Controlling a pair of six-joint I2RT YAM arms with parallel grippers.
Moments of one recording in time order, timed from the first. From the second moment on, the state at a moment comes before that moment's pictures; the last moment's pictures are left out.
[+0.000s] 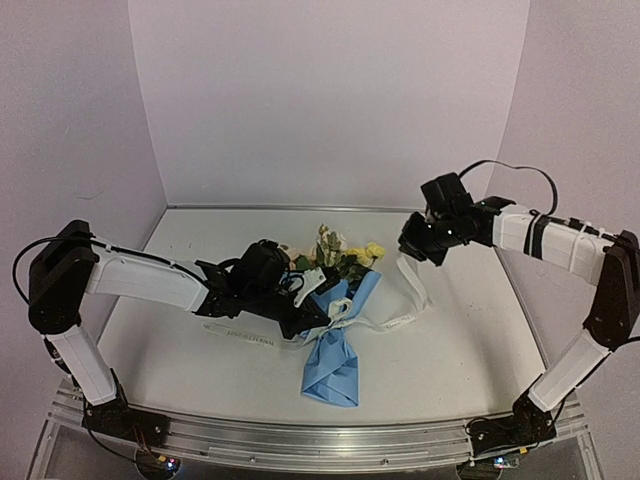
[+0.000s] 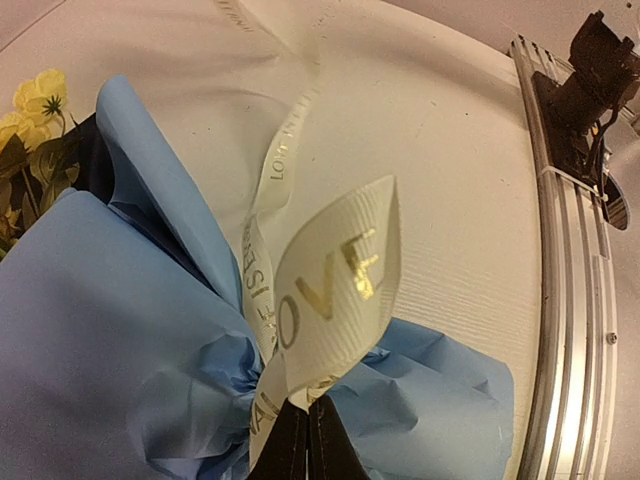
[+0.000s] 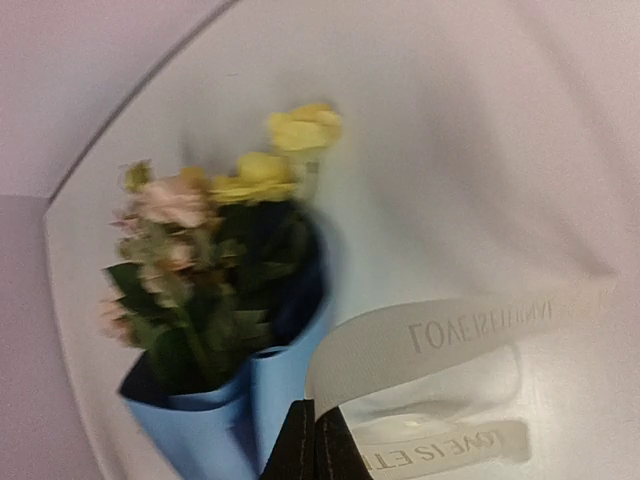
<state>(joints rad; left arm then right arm) -0.98 1.72 1.00 0.06 0.35 0.07 0.54 1.57 1.23 -0.53 0.04 0.96</state>
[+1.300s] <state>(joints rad) -0.98 1.72 0.93 0.27 0.30 0.18 0.81 1.96 1.82 -0.48 -0.41 1.23</state>
